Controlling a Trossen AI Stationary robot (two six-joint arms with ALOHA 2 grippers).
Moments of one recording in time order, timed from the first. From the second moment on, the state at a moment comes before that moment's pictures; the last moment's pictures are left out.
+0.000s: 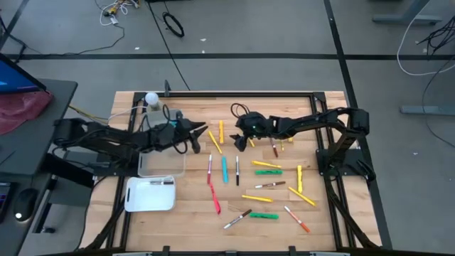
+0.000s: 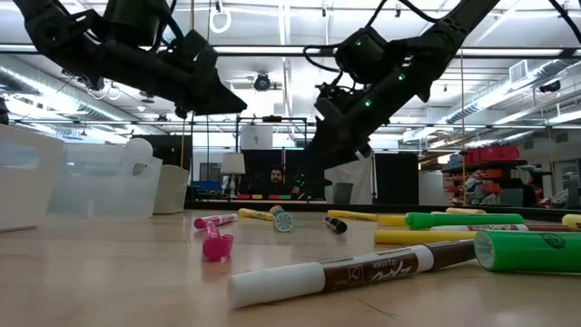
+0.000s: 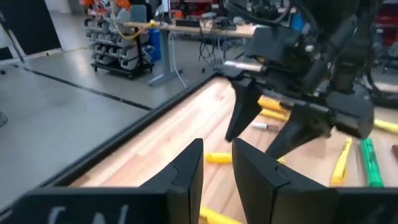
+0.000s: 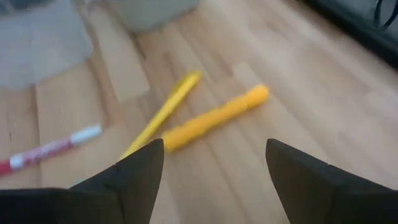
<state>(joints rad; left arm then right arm) 0.12 1.25 0.38 0.71 -0.41 -0.07 -0.23 1.71 0.90 0.12 0.09 0.20</state>
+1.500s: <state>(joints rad) 0.10 1.29 0.38 0.71 -0.28 -0.07 -0.25 1.81 0.77 -0.02 0.20 0.27</state>
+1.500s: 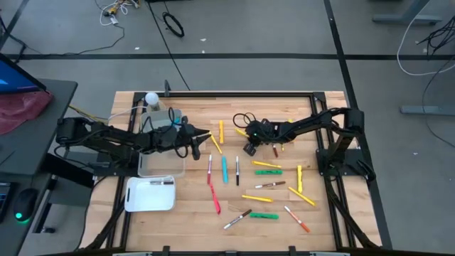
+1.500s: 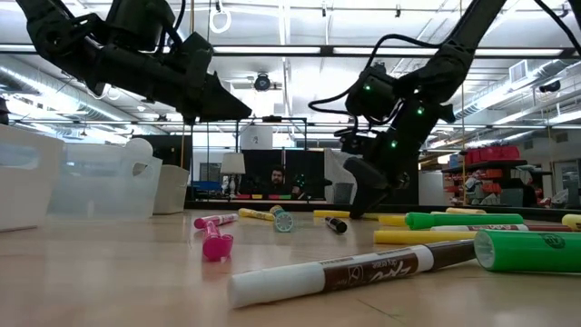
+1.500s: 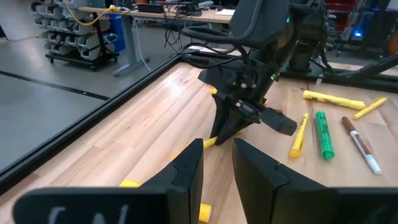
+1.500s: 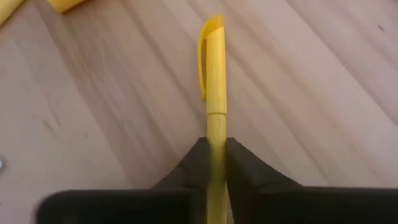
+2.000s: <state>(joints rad) 0.11 1.29 0.38 0.76 -0.19 0.02 -0.15 1.60 0.75 0.07 0.11 0.07</state>
